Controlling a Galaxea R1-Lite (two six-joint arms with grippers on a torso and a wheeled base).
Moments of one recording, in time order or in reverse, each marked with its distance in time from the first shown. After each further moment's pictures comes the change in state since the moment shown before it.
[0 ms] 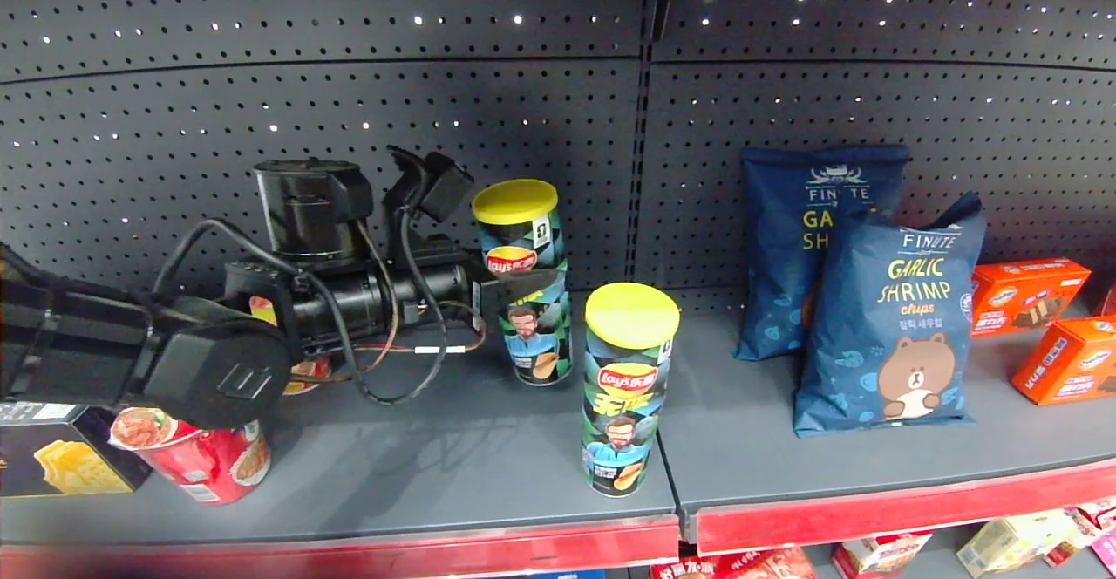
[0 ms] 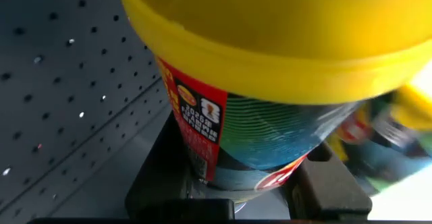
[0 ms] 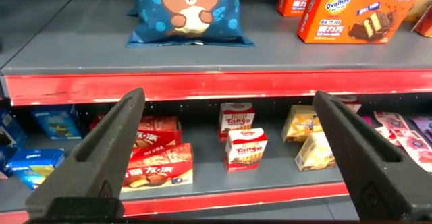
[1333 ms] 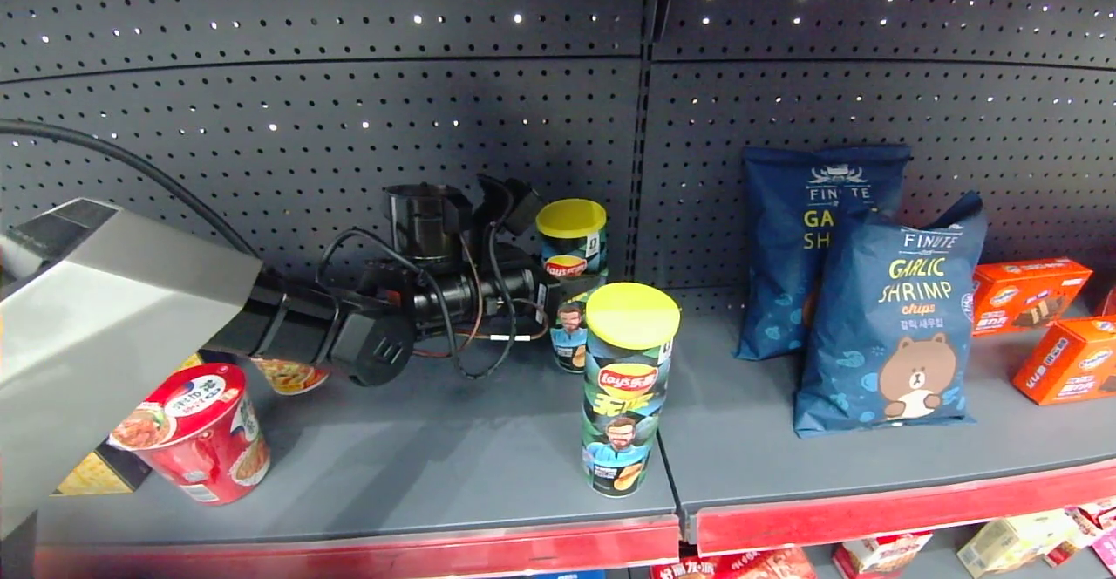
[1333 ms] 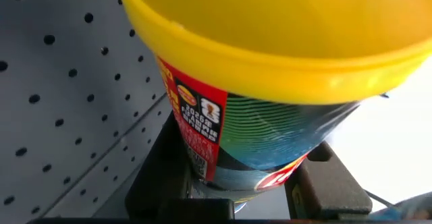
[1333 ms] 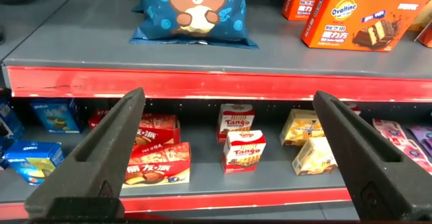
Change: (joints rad) left arm -0.036 0.278 -0.273 0.011 0.014 0.027; right arm 0.000 0.000 0.000 0.000 0.024 -0.038
